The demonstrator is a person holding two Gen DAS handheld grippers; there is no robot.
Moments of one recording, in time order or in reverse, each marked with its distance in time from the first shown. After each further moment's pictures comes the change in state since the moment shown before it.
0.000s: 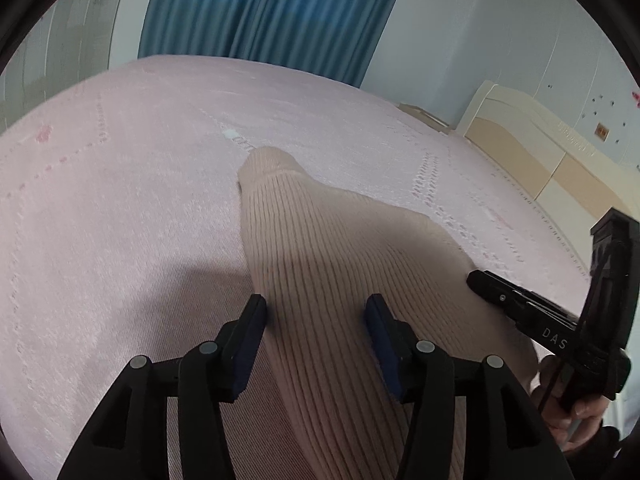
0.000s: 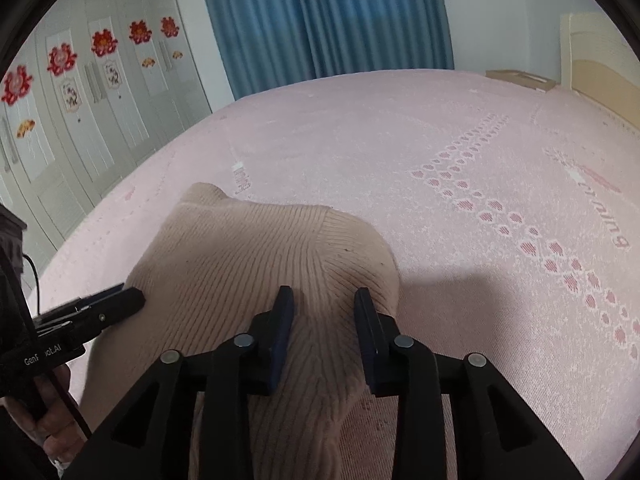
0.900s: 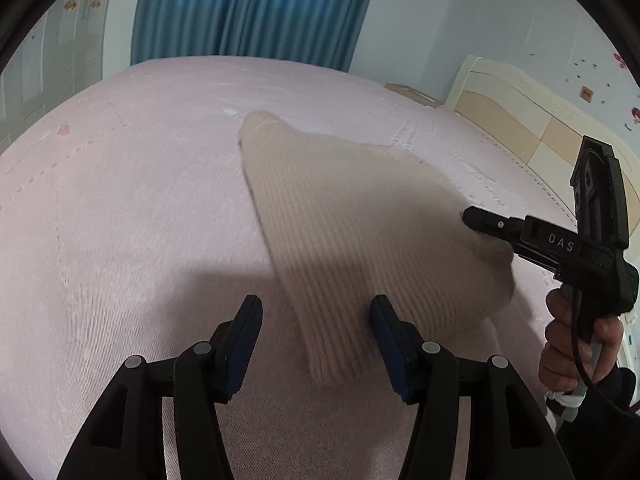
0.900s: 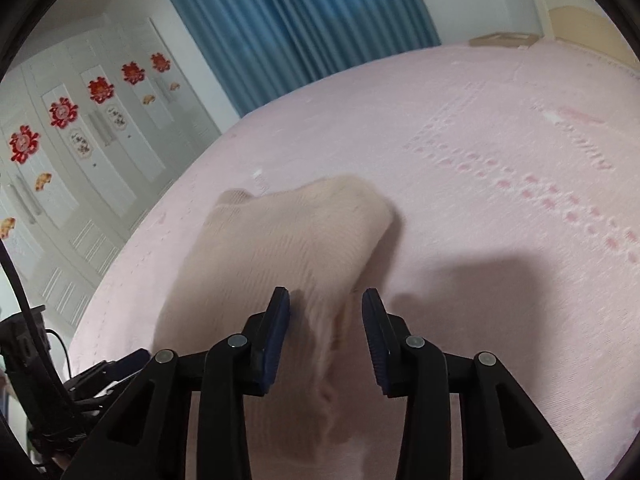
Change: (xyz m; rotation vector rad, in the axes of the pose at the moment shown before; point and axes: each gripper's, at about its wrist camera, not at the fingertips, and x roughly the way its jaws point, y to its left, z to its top) left arm -0.064 -0.018 -0.068 0.080 0.049 0.042; right arm -0.050 -0.004 -0.036 0.148 0.022 0.120
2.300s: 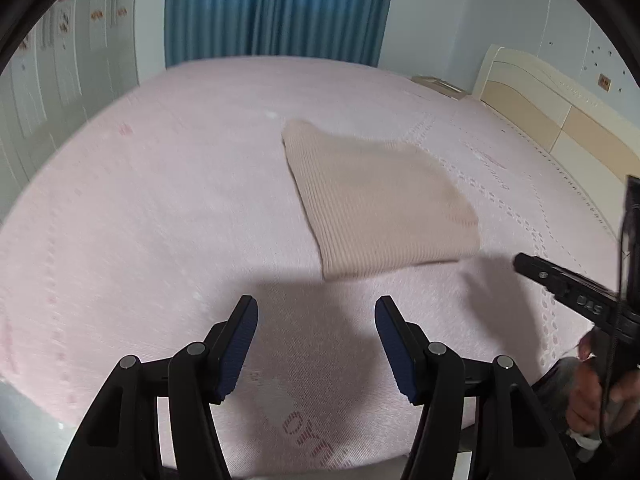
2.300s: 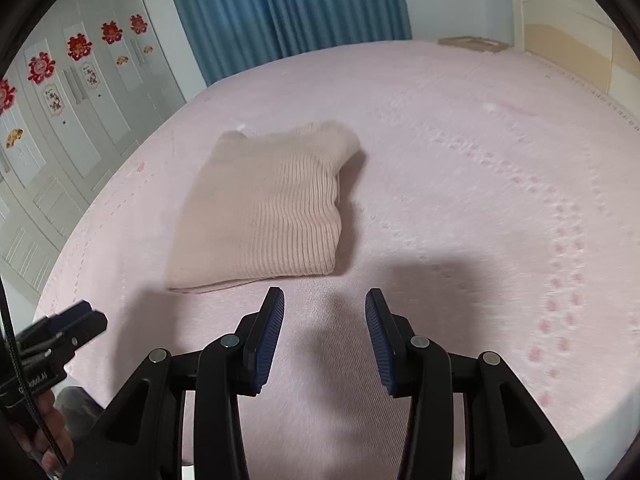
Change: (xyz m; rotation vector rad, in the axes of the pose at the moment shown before) left arm -0.113 -0.033 -0.013 0.019 0.034 0.179; right arm -0.126 0.055 -0.074 -0.051 0.047 -0.239
